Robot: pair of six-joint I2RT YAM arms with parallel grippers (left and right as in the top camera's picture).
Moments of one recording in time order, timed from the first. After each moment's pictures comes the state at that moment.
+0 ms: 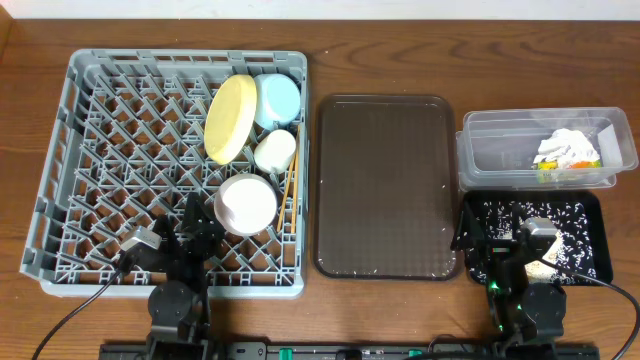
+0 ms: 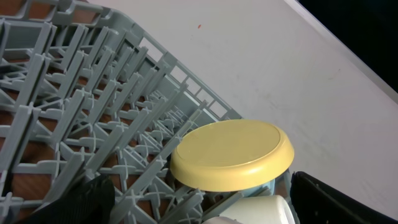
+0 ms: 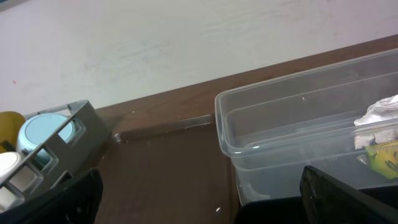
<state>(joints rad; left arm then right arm) -0.10 0.01 0.02 -0.09 -0.32 -0.72 0.09 0.01 0.01 -0.07 -0.01 0.32</state>
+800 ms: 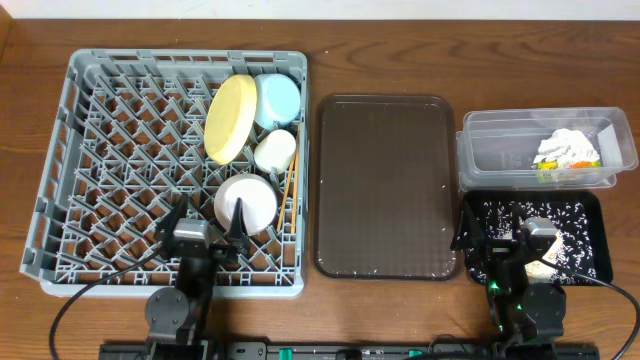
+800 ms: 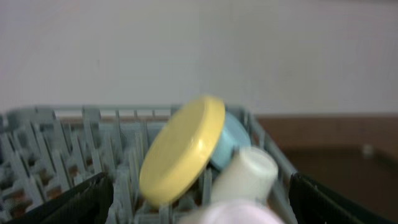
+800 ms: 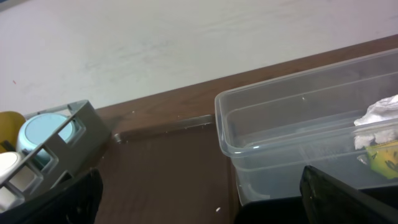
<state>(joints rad) -0.10 0.01 0.01 0.03 0.04 -0.04 0.09 0.01 0.01 -0.07 -0.01 0.32</state>
